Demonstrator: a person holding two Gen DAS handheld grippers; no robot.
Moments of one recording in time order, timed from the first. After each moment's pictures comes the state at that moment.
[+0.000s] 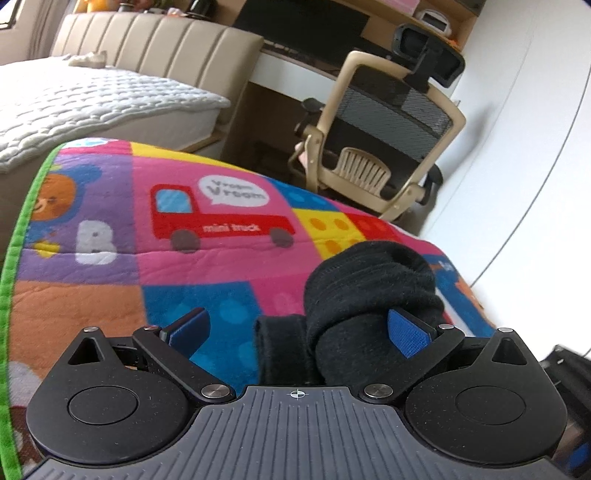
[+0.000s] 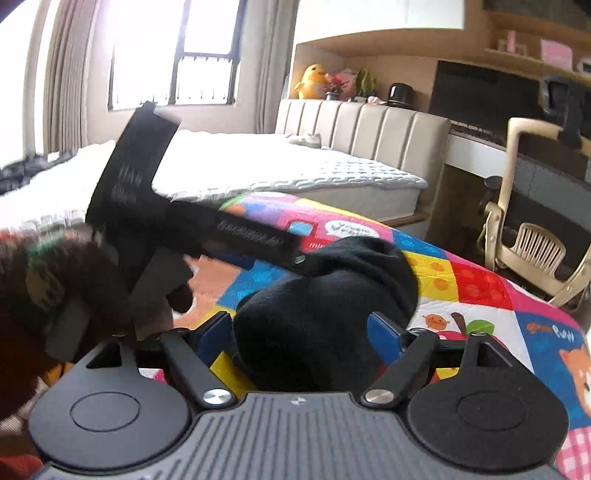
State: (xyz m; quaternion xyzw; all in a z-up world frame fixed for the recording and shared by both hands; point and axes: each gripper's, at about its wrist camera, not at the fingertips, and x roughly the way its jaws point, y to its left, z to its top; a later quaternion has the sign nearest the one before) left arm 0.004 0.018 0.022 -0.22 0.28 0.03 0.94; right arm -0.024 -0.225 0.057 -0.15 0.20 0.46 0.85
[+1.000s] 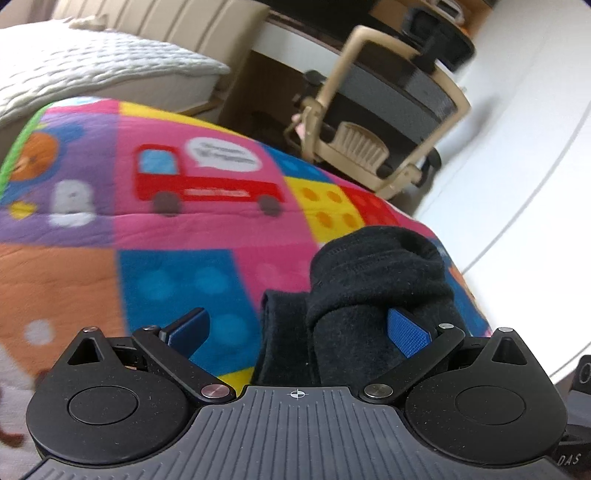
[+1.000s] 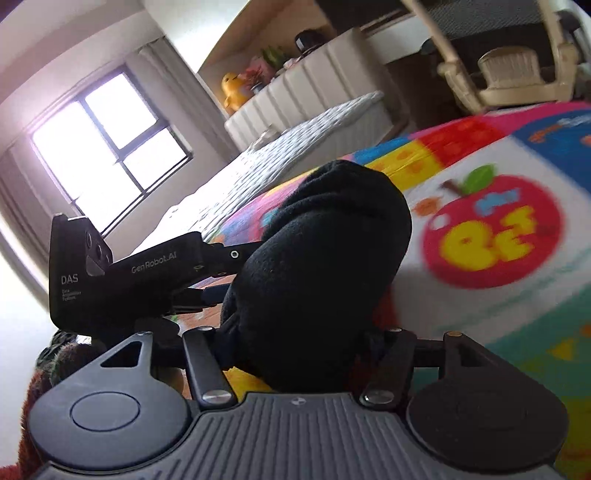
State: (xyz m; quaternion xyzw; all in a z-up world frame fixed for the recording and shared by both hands) left arm 0.026 -0.004 0.017 -0.24 0.32 0.00 0.92; right arm 0.057 -0.279 0.002 0.14 0.36 0.45 0.81
